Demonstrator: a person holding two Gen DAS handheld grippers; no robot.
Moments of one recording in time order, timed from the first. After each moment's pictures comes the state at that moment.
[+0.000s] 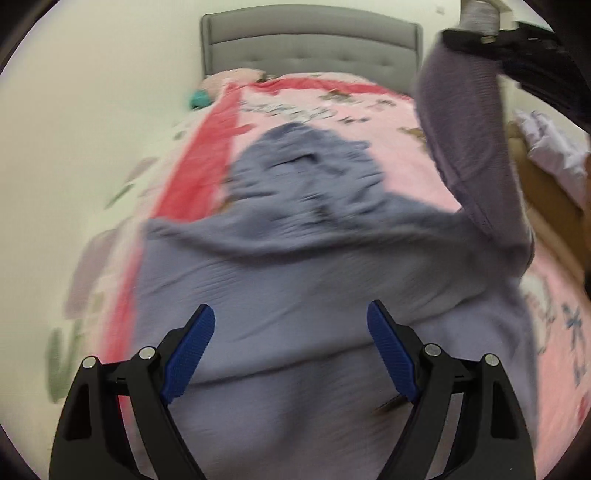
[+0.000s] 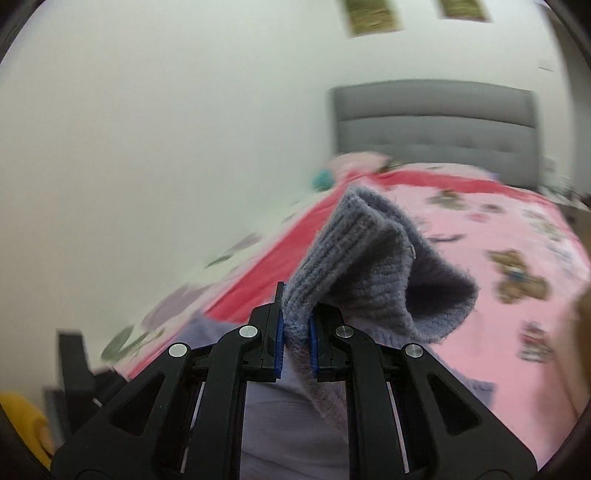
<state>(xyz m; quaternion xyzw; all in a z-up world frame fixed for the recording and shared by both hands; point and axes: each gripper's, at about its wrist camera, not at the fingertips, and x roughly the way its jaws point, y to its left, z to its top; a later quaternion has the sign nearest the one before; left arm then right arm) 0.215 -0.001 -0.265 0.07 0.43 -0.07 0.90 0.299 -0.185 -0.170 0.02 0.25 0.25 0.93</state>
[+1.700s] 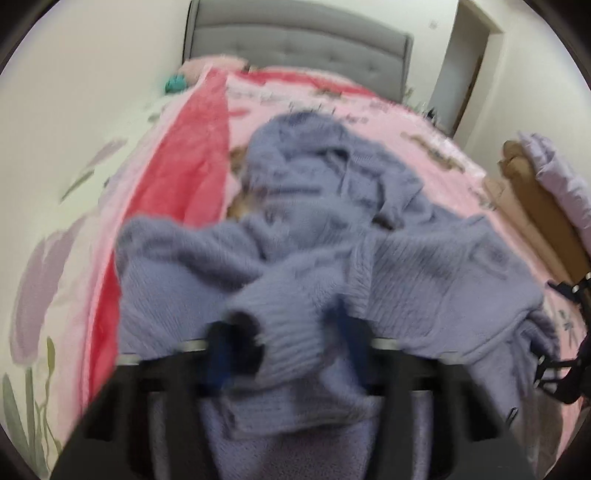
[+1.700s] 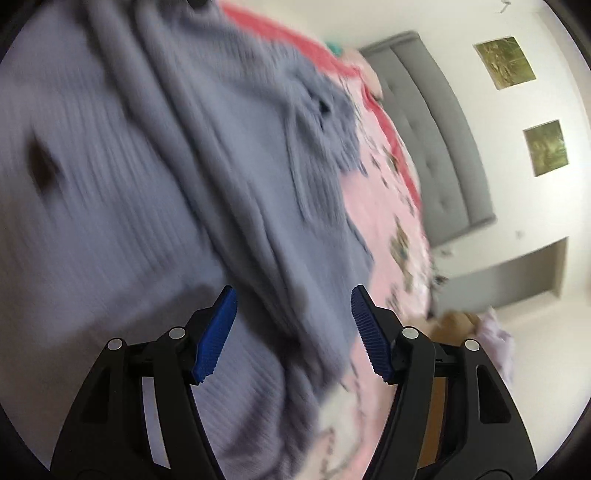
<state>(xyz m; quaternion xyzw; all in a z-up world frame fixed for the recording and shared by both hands) 0.326 0.065 -0.343 0.00 0.44 -0.16 0.89 0.182 -0.162 -0.373 -0.50 0.37 0.01 0.78</state>
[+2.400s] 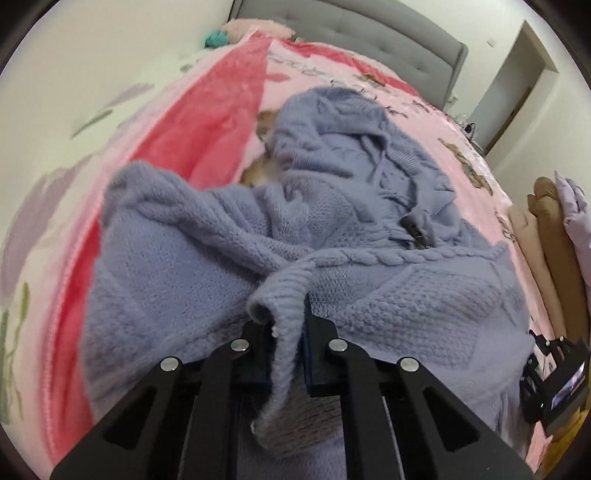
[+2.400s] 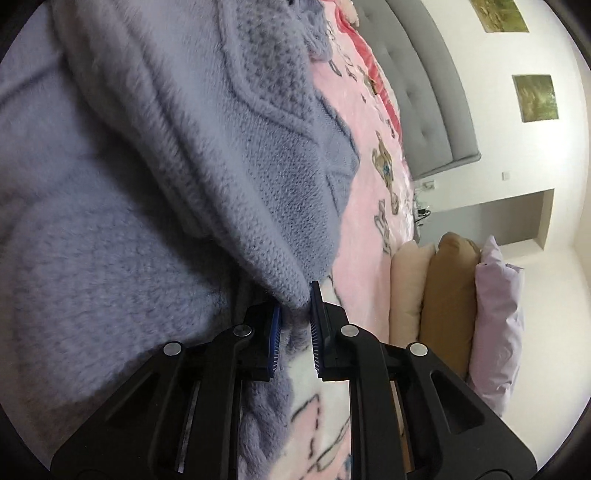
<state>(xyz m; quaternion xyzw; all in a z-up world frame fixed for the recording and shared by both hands) 0.349 0.061 -0.359 -0.08 0.49 -0.11 0.86 0.218 -0.238 -0.414 -0.49 0.44 -0.09 0.75</state>
